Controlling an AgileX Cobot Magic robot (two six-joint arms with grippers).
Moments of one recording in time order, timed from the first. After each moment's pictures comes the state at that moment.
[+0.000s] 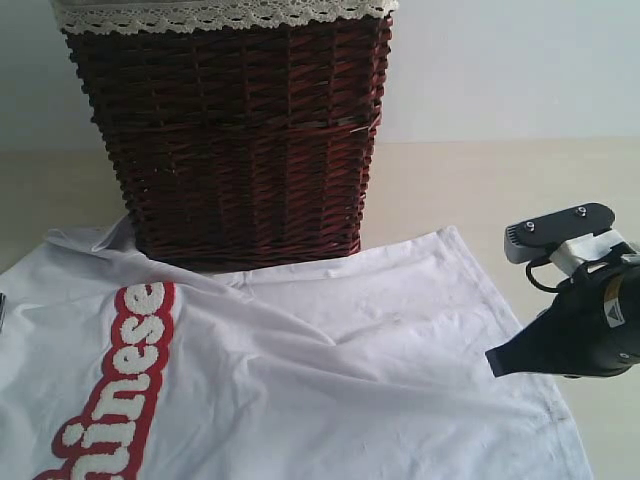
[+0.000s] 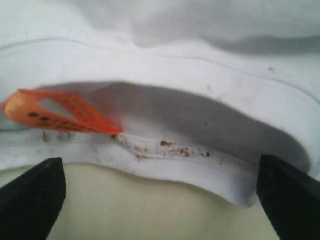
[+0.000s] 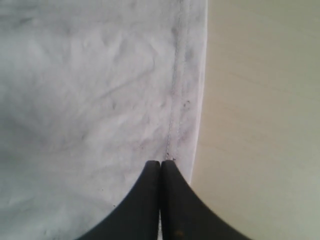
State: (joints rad) left arm 0.01 1.68 -0.70 0.30 0.69 1.11; right arm 0.36 1.46 -0.53 -0.29 0.30 0.34
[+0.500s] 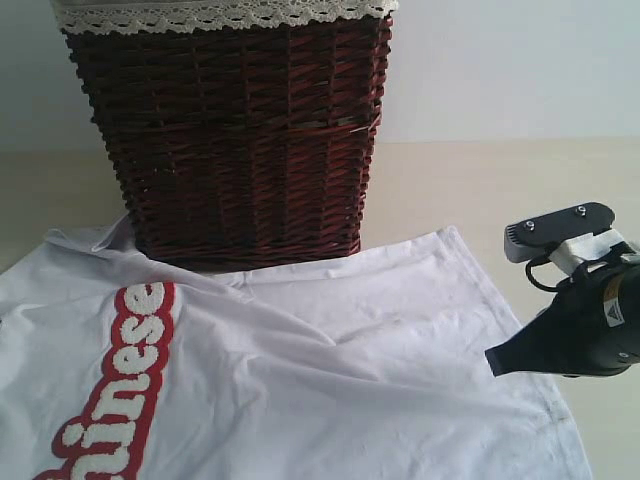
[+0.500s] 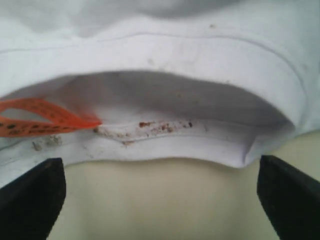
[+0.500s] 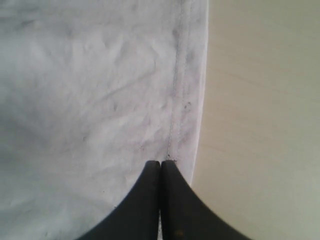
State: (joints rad) left arm 0.01 1.65 -0.69 0.34 0.73 1.36; right arm 0.36 1.46 -0.53 -0.29 0.30 0.34
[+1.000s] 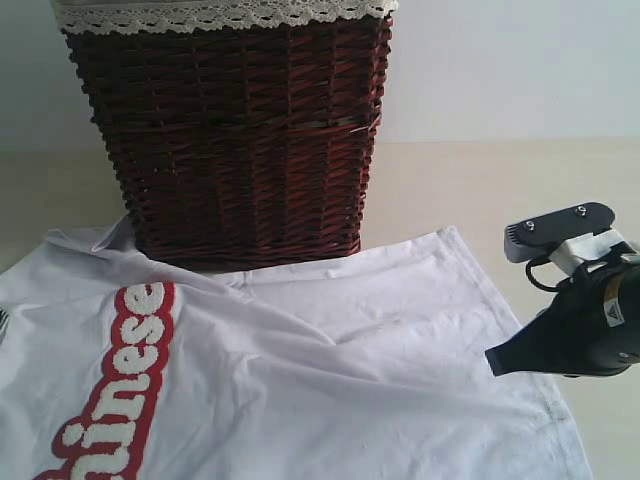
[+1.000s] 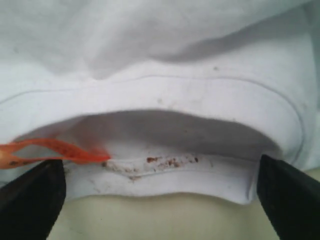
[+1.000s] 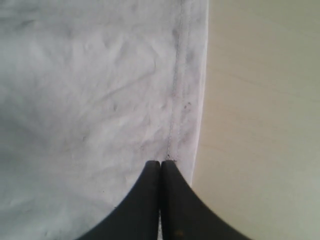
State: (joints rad) left arm 0.04 1.66 -0.69 0.19 0.69 1.49; right arm 0.36 1.46 -0.53 -0.29 0.30 0.34
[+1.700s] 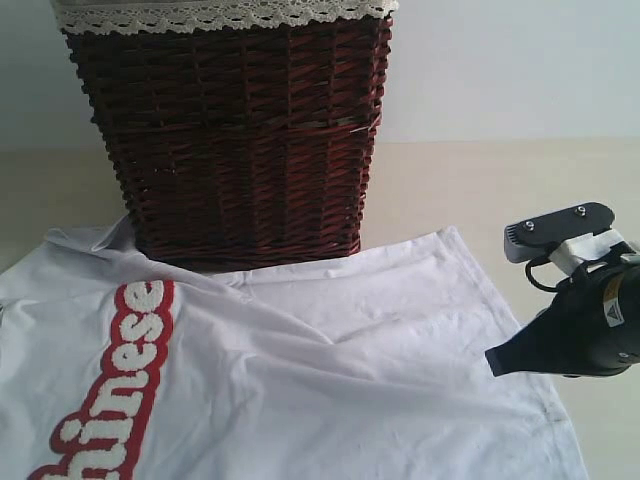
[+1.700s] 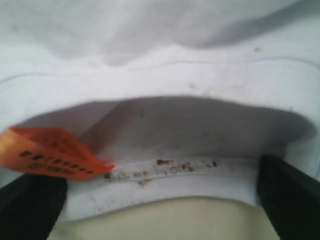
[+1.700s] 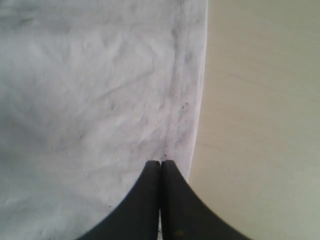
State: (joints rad) left arm 0.12 1.77 -0.76 0.12 0.66 1.61; right arm 0.36 1.46 -0.53 -0.29 0.30 0.34
